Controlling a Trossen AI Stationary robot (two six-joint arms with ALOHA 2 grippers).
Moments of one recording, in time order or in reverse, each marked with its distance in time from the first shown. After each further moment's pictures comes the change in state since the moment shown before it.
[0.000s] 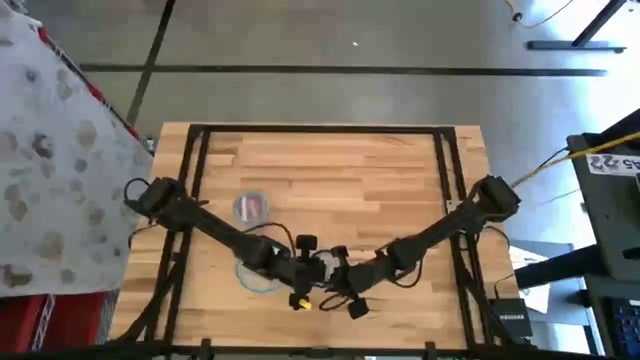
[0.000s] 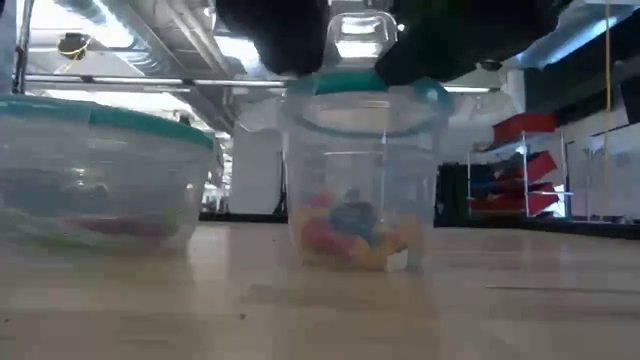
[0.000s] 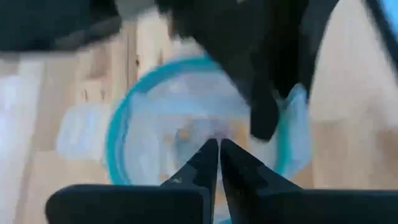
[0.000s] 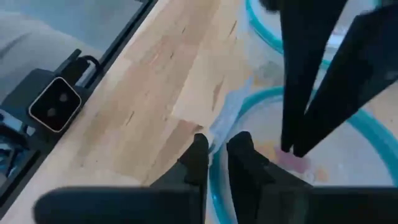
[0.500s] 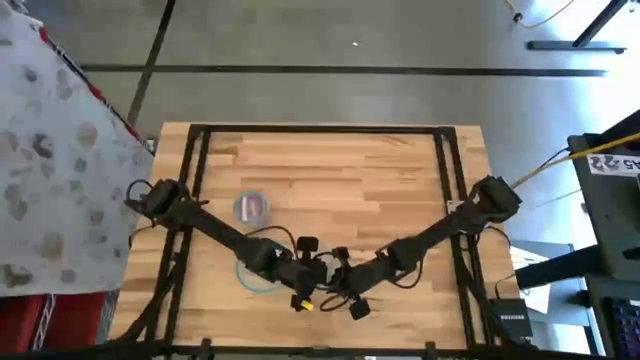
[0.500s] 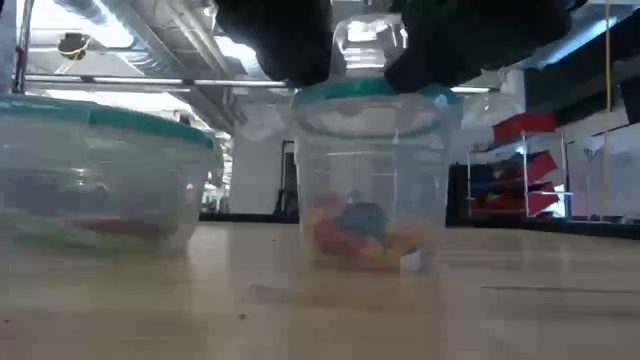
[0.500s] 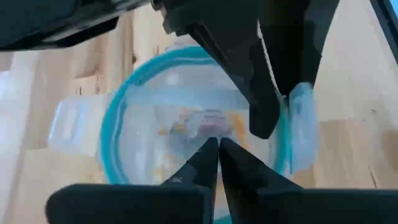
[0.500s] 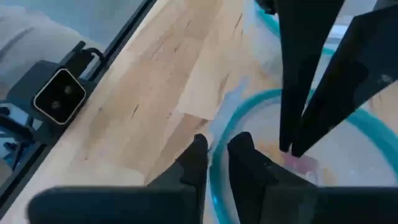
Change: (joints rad) left arm 0.002 0.038 0.003 0.007 0.010 -0.012; right arm 0.000 -0.002 -0.002 -0.024 -0.032 -0.020
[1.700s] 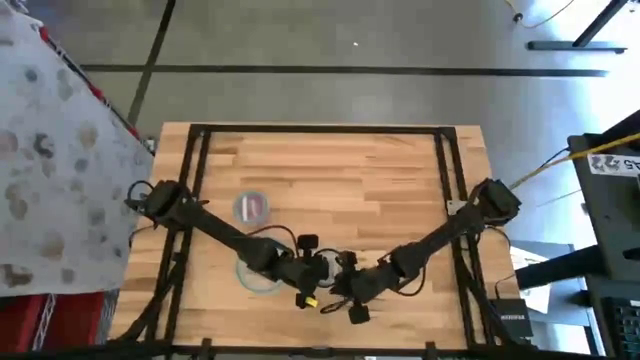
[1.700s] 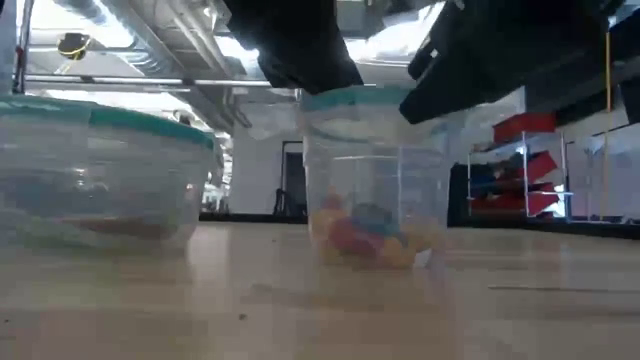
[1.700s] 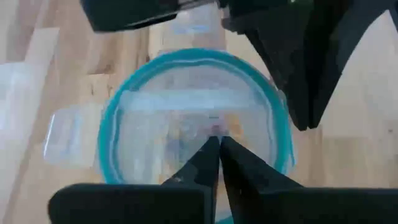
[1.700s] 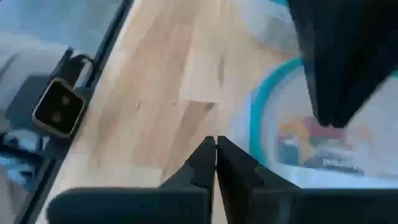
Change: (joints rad) left arm 0.018 0.016 -0.005 0.005 -0.024 -0.064; right arm 0.042 0.018 -0.002 -0.019 0.131 0.318
